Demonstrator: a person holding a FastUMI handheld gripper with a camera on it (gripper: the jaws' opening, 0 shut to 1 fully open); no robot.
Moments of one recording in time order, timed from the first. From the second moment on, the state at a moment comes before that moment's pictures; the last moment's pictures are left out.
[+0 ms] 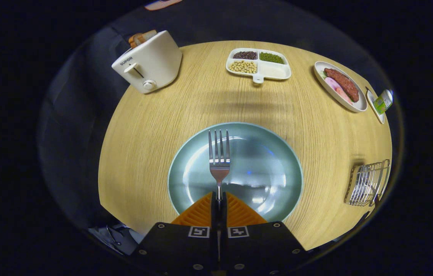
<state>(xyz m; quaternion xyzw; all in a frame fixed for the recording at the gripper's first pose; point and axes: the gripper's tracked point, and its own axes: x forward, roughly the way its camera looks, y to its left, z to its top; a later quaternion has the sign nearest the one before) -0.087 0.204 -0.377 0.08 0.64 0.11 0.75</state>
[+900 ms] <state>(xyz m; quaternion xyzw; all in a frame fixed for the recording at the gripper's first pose) -0.127 -0.034 -0.335 0.13 0.57 -0.07 0.81</state>
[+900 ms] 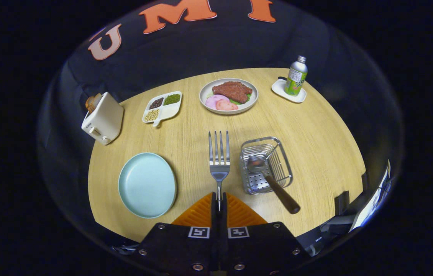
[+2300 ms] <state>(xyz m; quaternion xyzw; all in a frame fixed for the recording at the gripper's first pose) -0.049 -0.084 -0.268 0.10 0.40 -0.03 0.91</state>
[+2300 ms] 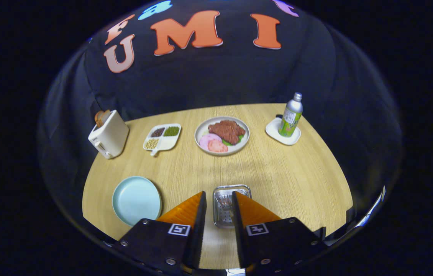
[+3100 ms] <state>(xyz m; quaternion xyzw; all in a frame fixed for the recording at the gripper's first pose) 0.007 -0.081 -0.040 0.07 0.04 -0.03 1.00</state>
